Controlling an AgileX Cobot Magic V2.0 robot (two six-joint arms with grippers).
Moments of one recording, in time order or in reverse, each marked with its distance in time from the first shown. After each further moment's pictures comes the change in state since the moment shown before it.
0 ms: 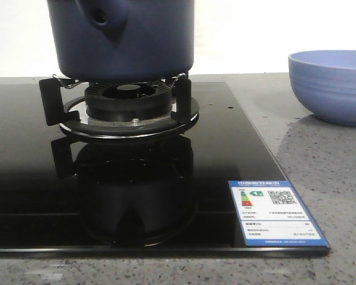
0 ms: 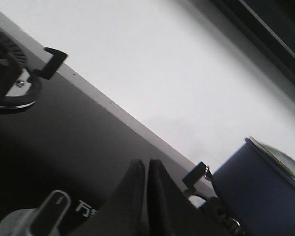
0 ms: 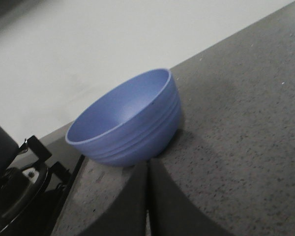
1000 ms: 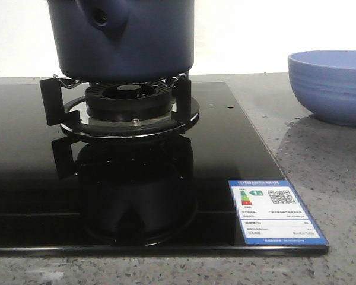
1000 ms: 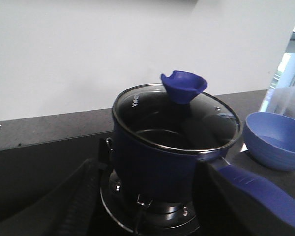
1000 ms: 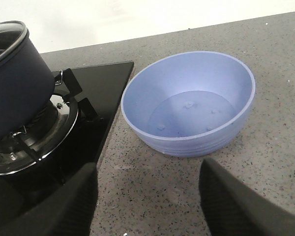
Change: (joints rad) left arm -0.232 0.622 -0.637 -0.153 0.371 0.726; right arm 0.101 0.472 -0.475 -0.078 0.315 -0.179
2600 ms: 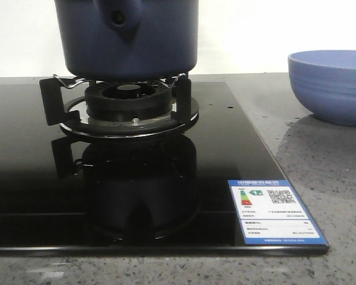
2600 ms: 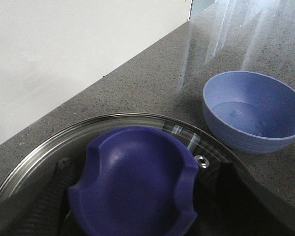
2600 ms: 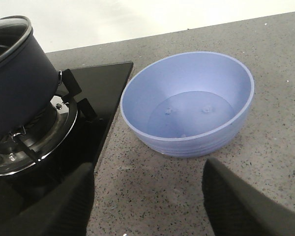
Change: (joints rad) left arm -0.078 0.912 -0.643 -0.310 0.273 0.576; right arm 0.000 0.000 -0.002 0.000 0.000 0.000
